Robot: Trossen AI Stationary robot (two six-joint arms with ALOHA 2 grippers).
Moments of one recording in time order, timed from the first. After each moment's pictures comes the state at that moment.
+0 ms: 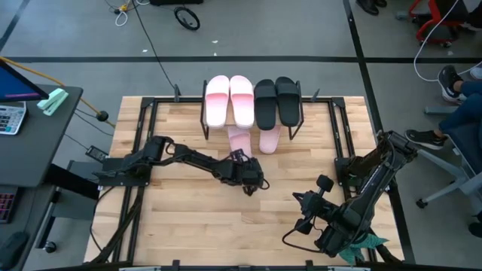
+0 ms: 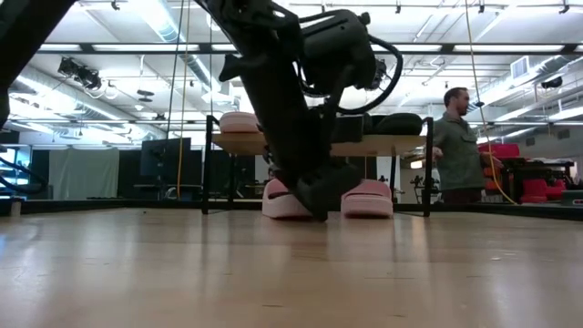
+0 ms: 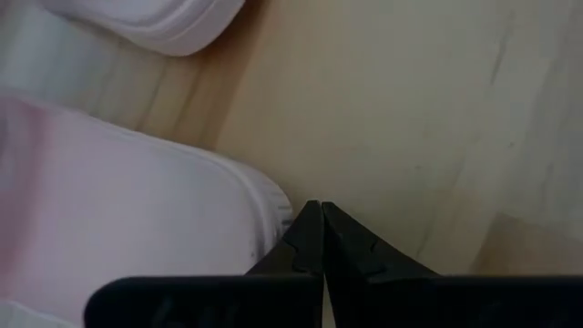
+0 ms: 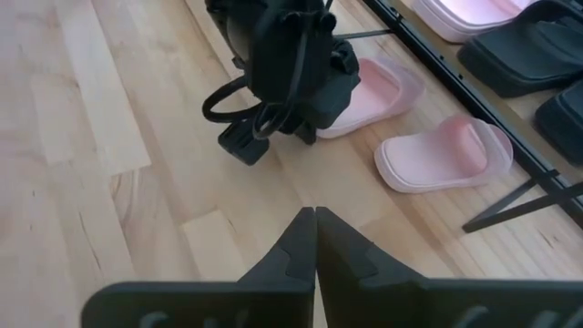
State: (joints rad) left arm -0.13 2.20 1.50 -0.48 -0.57 -0.33; right arm 0.89 1.63 1.38 -1.33 0.94 1.32
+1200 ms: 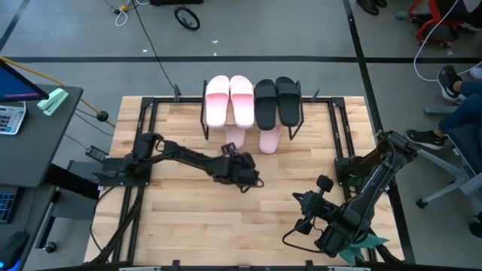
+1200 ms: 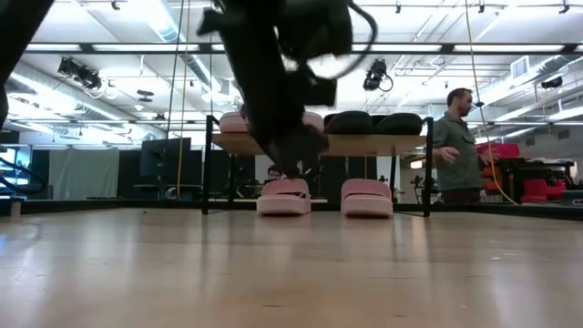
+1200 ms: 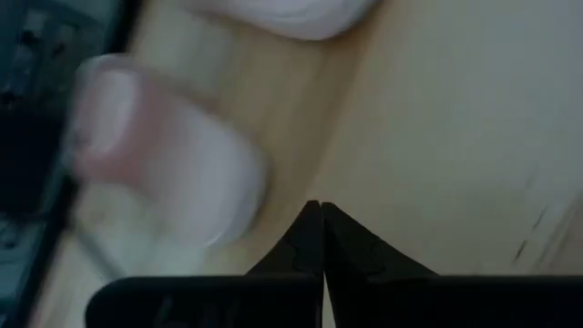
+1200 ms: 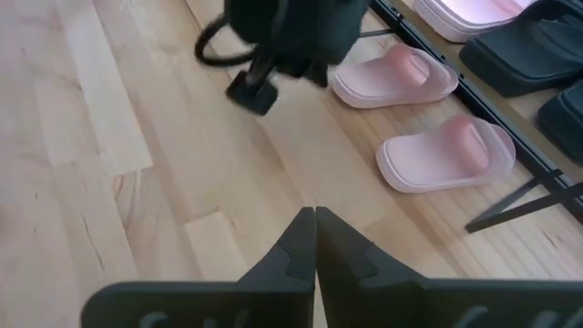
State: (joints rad) left arm -0.14 2.09 1.50 -0.70 -0.74 -0.38; right arm 0.89 1.63 1.38 -1.33 0.94 1.33
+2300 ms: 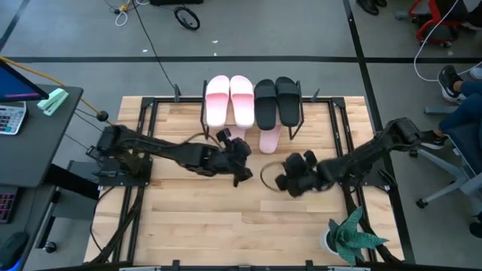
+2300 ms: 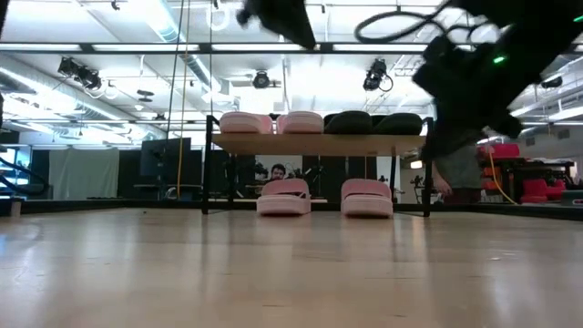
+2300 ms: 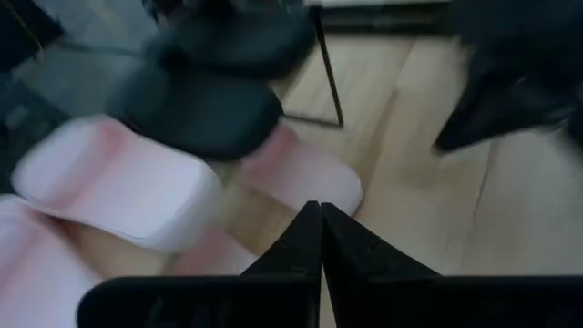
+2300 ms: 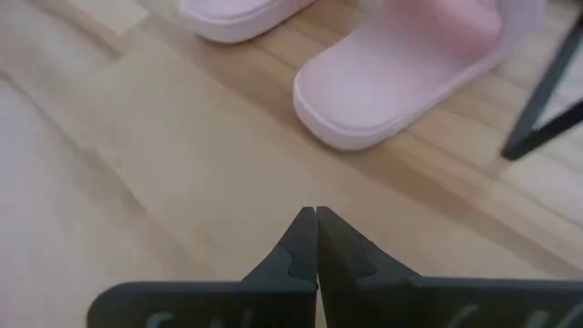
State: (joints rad) left arm -0.19 1.73 1.50 -0.53 -0.76 -0.24; right arm 0.37 1.41 0.71 -0.49 0.75 1.13
